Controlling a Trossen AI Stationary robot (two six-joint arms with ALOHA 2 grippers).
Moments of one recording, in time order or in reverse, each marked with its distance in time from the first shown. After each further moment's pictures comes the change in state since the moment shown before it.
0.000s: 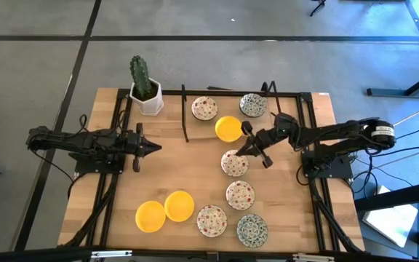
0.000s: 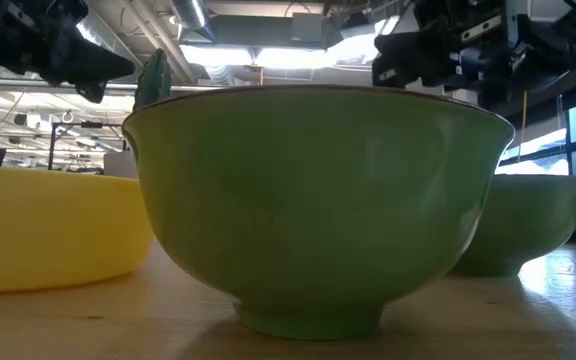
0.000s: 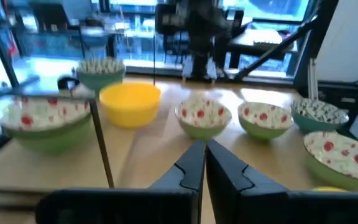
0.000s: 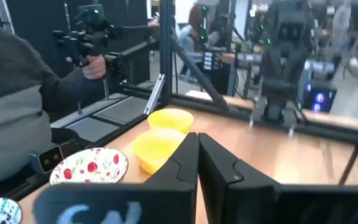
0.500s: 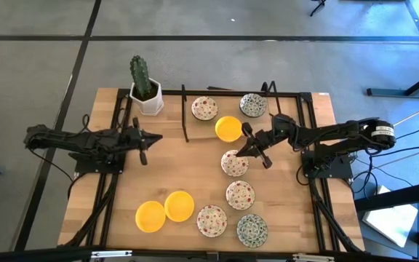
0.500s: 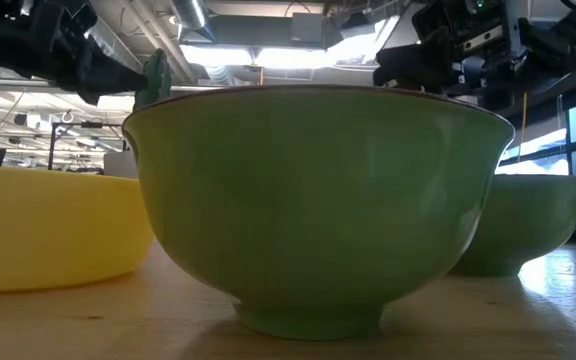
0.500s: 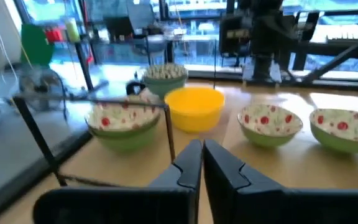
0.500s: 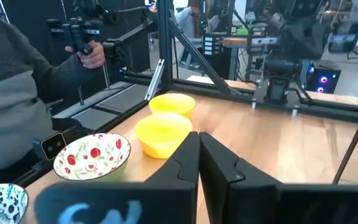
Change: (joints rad) left arm 0.001 0.068 0.000 0.063 -0.262 0.054; right arm 0.000 0.000 -0.014 -0.066 0.009 -0.010
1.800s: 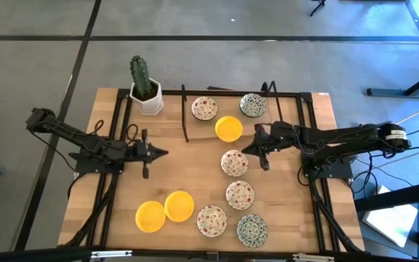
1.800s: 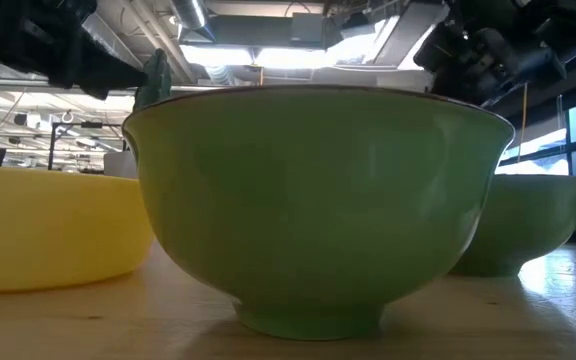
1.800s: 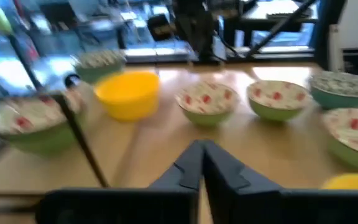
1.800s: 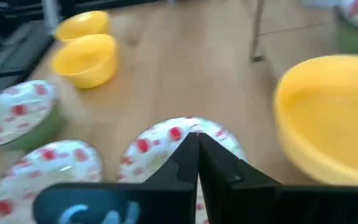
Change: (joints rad) left arm -0.244 0.249 0.000 0.173 -0.055 -0.008; right arm 0.107 -0.217 0.031 -0.656 0.485 0.114
